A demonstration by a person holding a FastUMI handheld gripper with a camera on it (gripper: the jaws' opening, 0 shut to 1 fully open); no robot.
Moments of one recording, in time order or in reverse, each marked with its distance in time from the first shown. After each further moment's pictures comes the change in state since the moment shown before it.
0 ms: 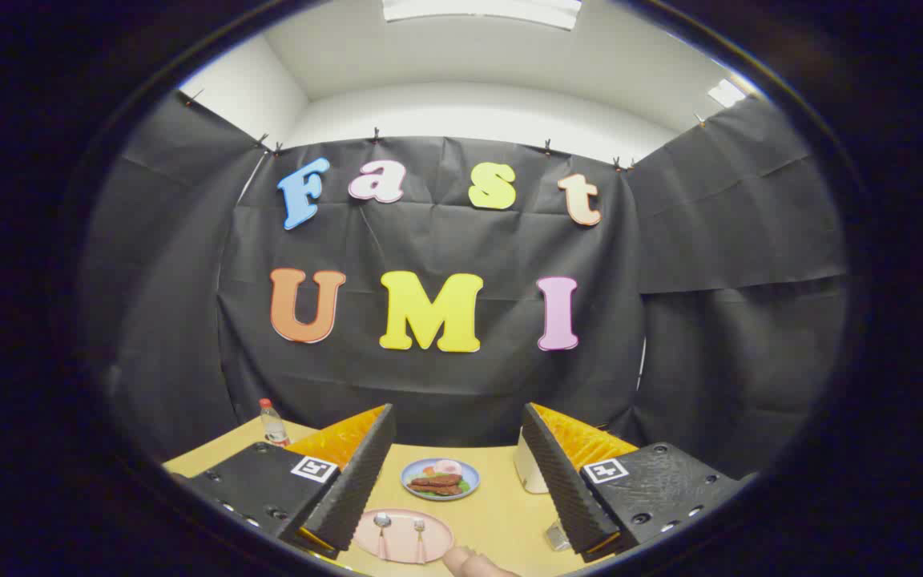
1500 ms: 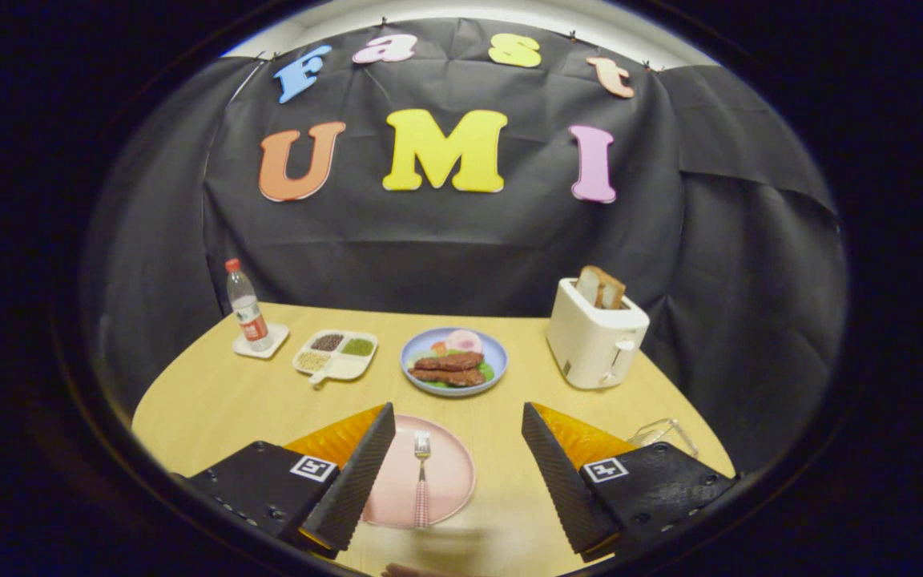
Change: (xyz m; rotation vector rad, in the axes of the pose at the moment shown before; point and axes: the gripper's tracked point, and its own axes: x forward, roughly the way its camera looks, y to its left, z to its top) arm 0.092 0.019 -0.277 -0.051 0.501 0.041
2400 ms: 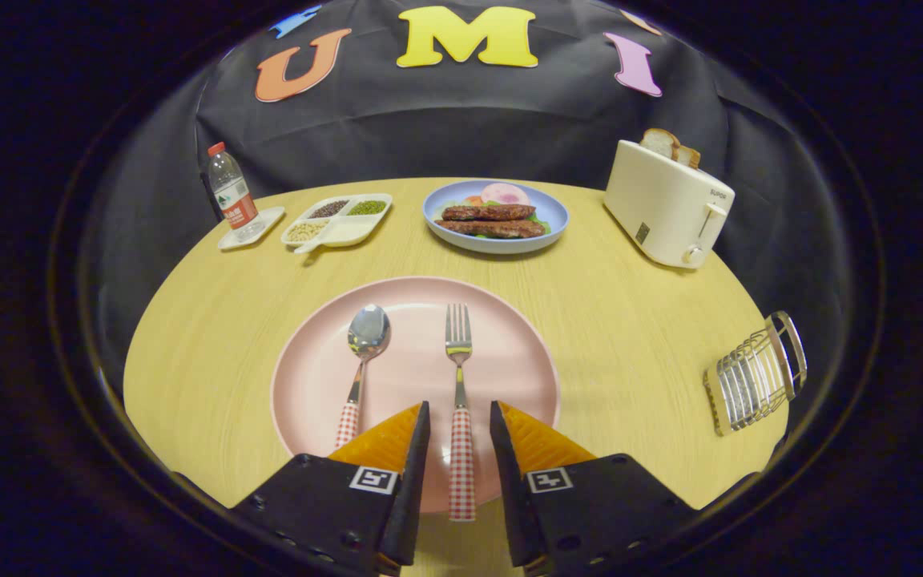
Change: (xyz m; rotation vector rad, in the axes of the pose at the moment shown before) arm 0.066 0.036 -0.133 0.000 0.390 0.045
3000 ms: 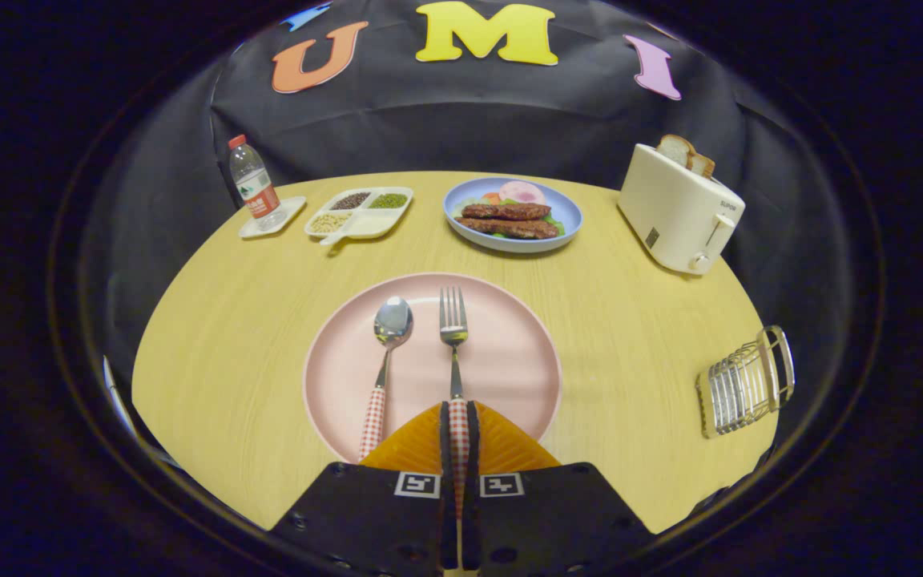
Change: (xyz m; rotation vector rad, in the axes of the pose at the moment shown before) arm -0.048 0.006 0.010 -0.082 0.028 0.059
